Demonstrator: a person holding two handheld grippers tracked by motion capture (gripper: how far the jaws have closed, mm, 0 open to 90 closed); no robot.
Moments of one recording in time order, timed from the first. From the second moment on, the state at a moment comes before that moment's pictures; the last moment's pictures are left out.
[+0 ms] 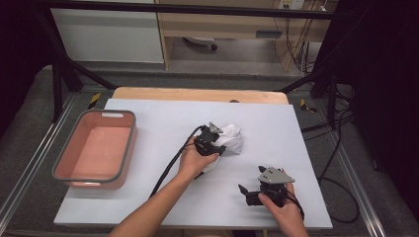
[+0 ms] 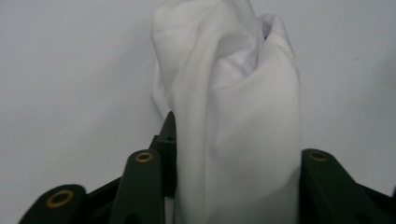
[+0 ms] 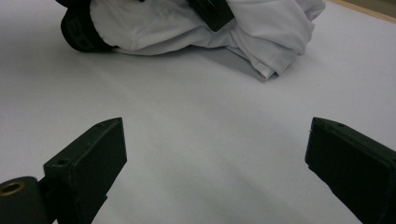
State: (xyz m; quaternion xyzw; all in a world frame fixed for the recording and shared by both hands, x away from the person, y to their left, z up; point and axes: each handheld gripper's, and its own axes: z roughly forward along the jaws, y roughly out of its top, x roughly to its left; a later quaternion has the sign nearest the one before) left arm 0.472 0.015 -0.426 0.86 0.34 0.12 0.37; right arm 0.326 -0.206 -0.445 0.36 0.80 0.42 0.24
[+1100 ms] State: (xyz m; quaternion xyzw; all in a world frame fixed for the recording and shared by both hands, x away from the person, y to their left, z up) left arm 0.459 0.018 -0.405 0.82 0.34 0.15 0.43; right arm 0.325 -0.212 -0.441 0.36 0.79 0.44 0.25
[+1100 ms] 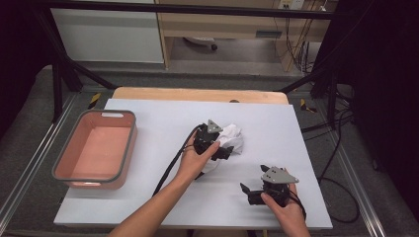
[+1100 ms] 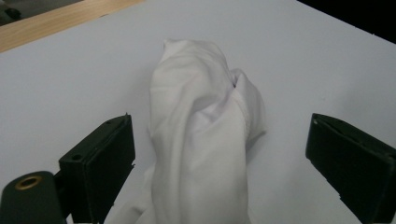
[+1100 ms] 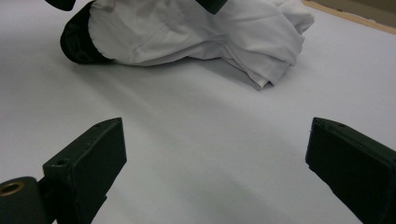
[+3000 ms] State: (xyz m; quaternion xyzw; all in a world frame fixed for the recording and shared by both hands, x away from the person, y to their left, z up) left arm 0.434 0.070 -0.341 0.82 0.33 0.17 0.44; right arm 0.328 -0.211 -0.441 0.37 0.77 0.46 0.23
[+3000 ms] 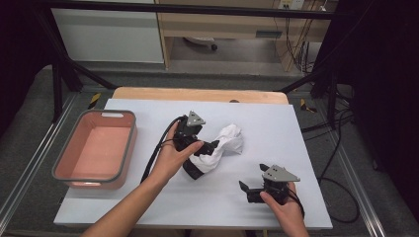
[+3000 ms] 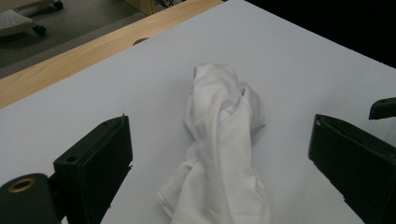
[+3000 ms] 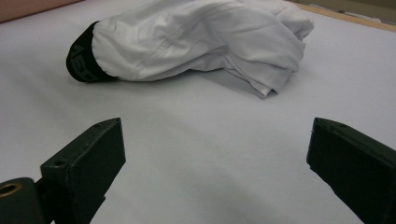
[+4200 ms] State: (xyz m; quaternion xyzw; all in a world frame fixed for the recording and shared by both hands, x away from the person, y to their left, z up) left arm 0.426 0.130 -0.310 0.79 0.36 0.19 0.46; right arm 0.328 -0.214 -0.441 0.38 0.77 0.47 0.22
